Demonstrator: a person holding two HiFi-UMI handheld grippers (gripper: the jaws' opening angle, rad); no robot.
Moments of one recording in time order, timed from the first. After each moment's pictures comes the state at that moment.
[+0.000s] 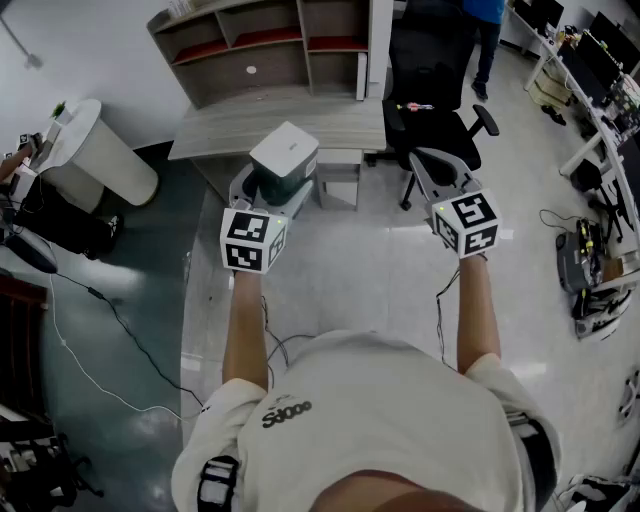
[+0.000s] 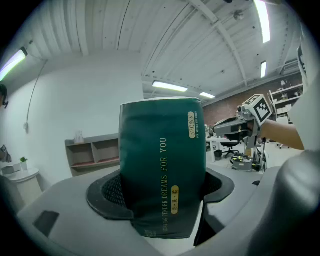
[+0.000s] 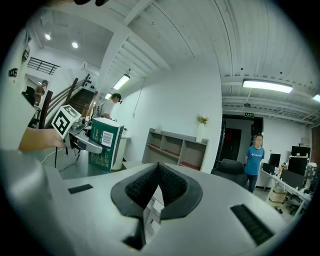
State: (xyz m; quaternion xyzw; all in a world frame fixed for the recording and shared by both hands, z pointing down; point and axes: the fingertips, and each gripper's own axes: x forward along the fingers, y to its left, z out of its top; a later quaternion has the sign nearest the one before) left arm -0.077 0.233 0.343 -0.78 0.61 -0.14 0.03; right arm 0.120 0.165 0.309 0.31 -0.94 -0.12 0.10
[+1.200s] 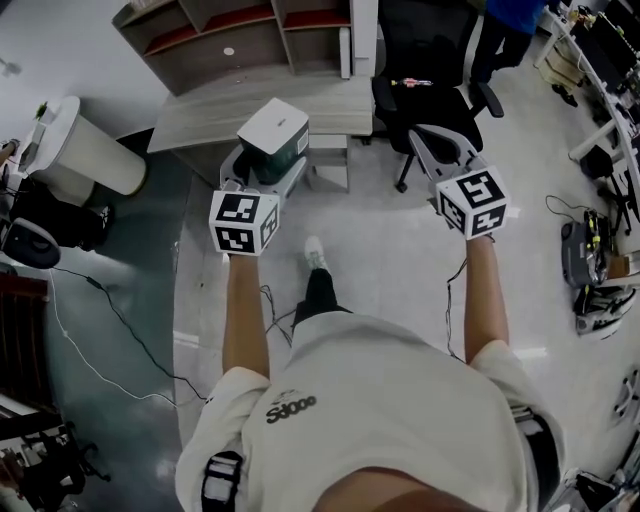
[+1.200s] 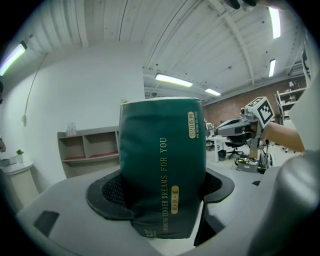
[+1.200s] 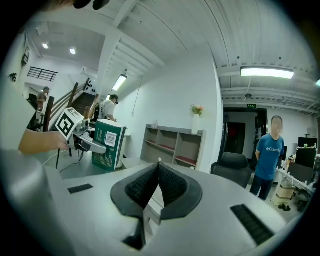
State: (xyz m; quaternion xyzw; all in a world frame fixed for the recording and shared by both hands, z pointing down) left arm -0.021 0.119 0.373 -0.77 0.63 -0.13 0.01; right arm 0.179 0.050 0.343 0.28 -0.95 -0.09 0.10
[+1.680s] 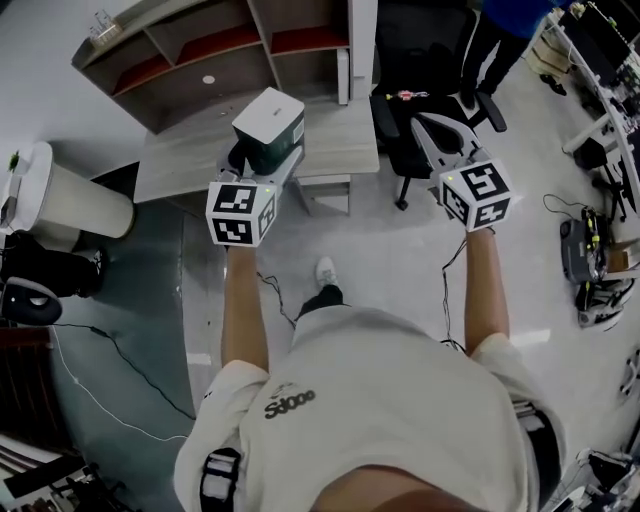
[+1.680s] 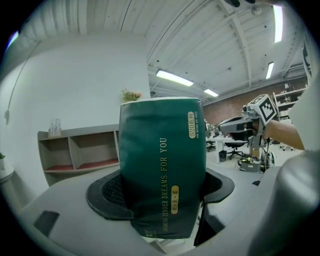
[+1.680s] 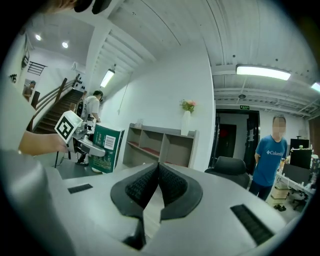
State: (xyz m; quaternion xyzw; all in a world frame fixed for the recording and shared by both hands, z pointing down) left arm -0.128 -0.078 0.363 -0.79 0.60 -0.13 0.01; right arm 0.086 -0.128 0.323 0.34 -0.93 -0.10 0.09
